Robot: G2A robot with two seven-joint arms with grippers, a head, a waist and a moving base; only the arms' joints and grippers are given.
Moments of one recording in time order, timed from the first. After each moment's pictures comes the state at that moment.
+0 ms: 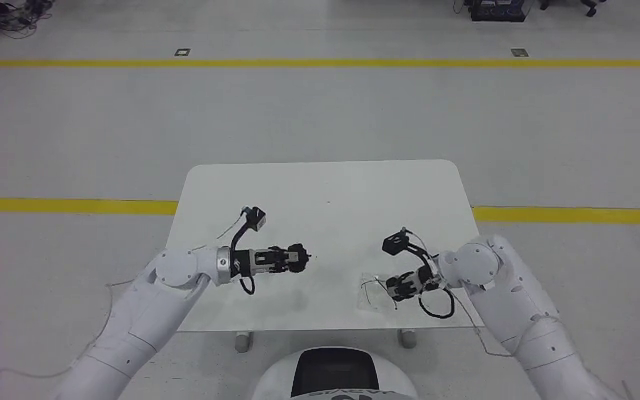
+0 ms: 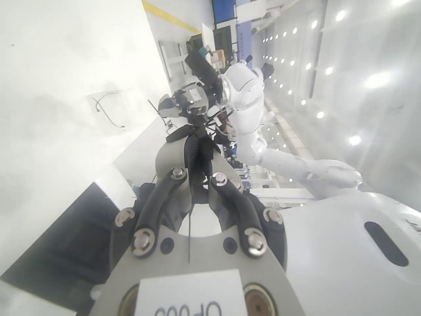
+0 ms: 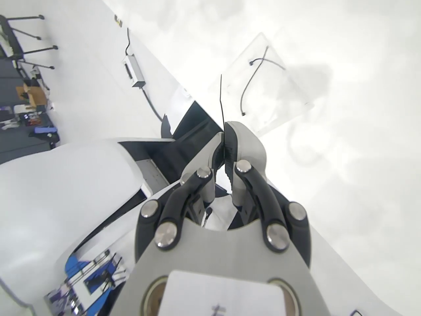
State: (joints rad) left arm 1.32 -0.95 -1.05 -1.47 -0.38 -0.32 -1.02; right arm -1.34 -1.08 1.18 -1.49 -0.46 -0.34 1.40
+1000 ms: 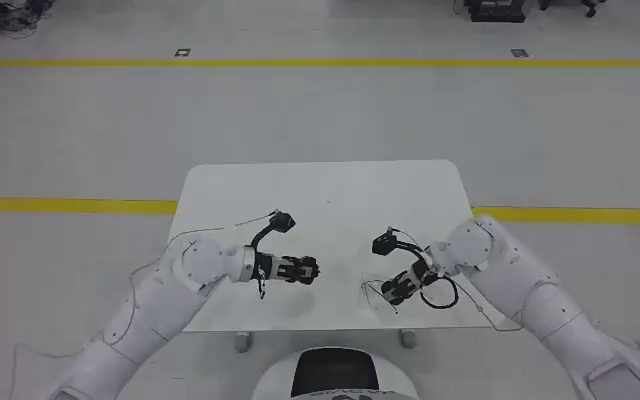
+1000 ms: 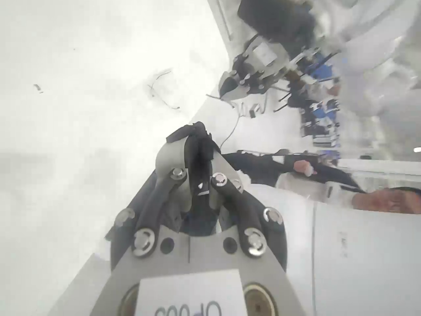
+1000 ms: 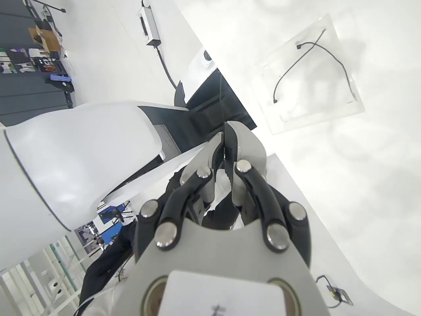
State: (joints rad) left arm 1.21 -0.96 -0.90 -1.54 0.07 -0.32 -0.98; right arm -1.05 -0.92 0.77 -1.43 -0.14 -0.34 1.39
